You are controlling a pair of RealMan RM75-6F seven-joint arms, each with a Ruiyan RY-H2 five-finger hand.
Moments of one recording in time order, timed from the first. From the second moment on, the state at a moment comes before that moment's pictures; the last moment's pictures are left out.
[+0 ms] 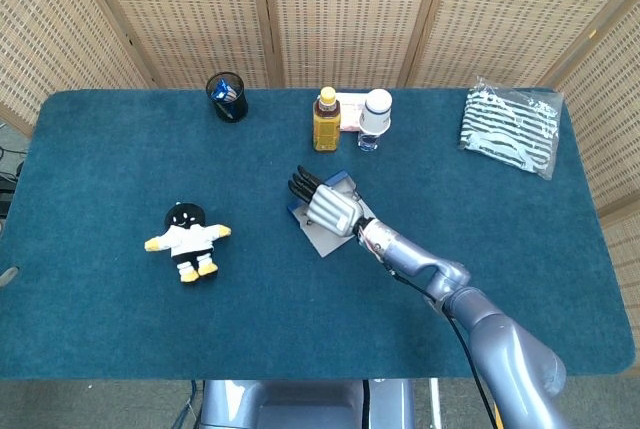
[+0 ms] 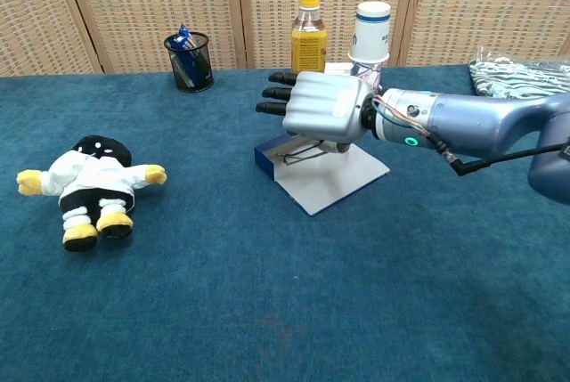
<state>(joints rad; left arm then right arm) -0.12 -1.08 -0.14 -1.40 1.28 1.31 -0.24 1.12 -1.95 0.01 -0.45 -1.77 0.92 -0.30</state>
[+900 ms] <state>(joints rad) -0.13 -1.08 -0.14 -1.40 1.27 1.29 -0.24 1.11 -2.05 0.05 -0.34 -1.64 0.88 -0.37</state>
